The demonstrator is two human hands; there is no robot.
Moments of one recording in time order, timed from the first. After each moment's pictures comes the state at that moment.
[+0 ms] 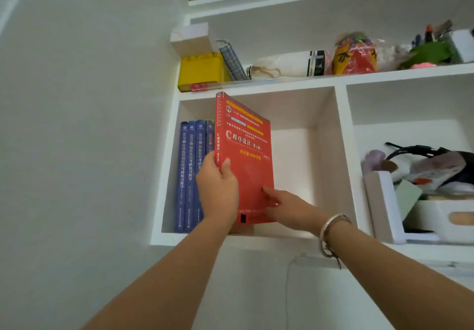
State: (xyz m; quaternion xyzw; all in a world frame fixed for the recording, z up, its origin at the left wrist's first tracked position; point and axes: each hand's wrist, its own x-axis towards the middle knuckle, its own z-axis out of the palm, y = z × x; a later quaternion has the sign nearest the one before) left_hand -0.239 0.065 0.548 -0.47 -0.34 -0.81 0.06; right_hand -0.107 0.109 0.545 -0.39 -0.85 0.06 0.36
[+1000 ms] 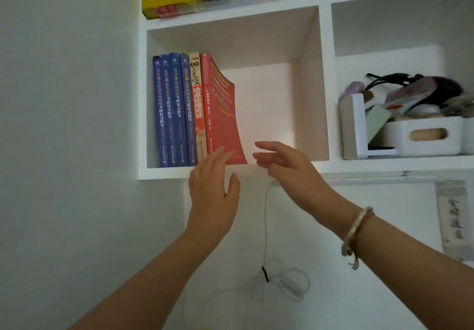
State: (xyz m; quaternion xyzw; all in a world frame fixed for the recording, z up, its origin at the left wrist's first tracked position) left_hand -0.233 0.050 0.422 -0.65 -0.43 -0.60 0.18; right_hand -0.078 0.036 0.460 -0.27 -0.76 0.20 0.56
